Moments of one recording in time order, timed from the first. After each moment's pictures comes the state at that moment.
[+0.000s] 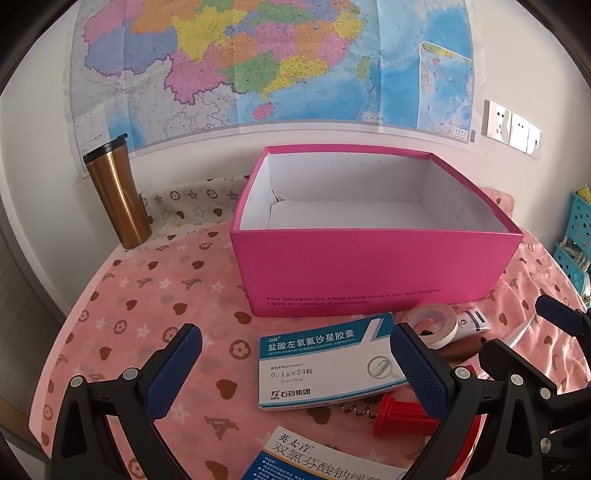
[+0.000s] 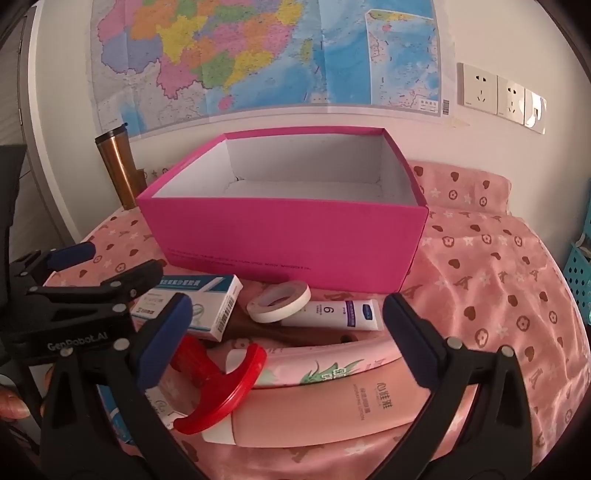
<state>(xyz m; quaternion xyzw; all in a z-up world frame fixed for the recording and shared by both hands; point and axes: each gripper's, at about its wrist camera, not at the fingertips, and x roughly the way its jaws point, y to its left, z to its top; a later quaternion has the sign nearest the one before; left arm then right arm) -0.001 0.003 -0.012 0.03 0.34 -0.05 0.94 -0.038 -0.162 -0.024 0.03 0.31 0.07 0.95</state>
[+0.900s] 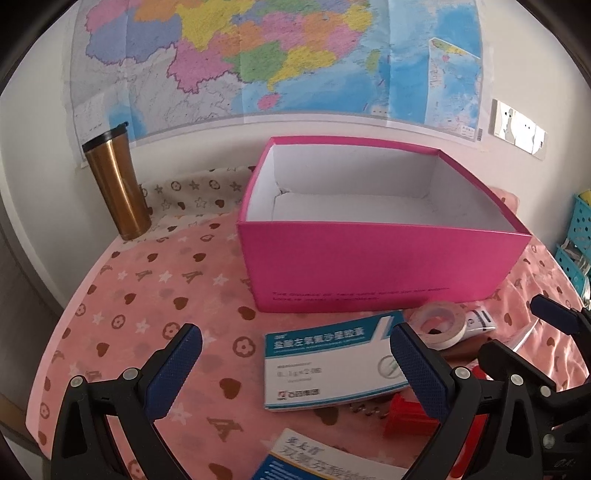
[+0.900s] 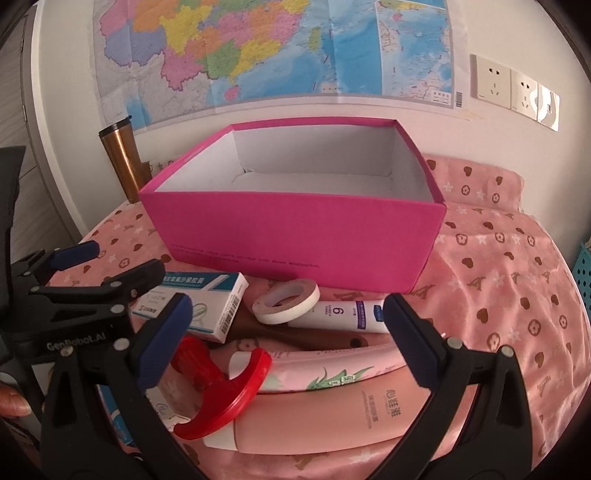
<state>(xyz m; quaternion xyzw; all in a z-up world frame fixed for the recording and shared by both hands) 0.009 0.013 -0.019 0.02 0.35 -0.05 0.93 -0.024 -0.157 -0.030 0.02 0.32 0.09 0.94</state>
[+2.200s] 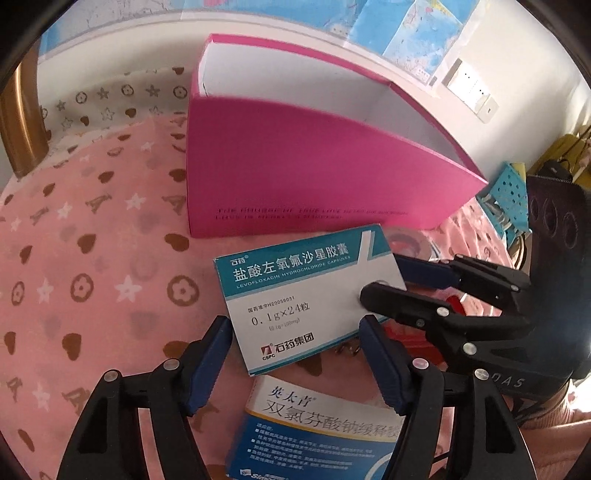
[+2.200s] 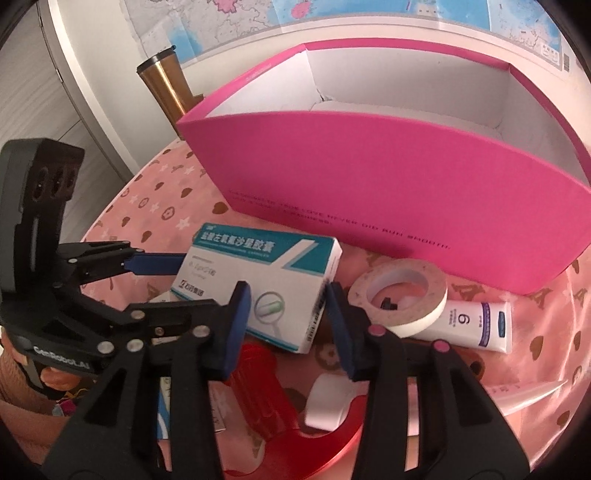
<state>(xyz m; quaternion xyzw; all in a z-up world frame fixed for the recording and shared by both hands) 0.042 0.035 -0.060 -0.04 0.50 -0.25 0.83 0.039 -0.104 -0.074 0.02 0.44 0.22 0.87</state>
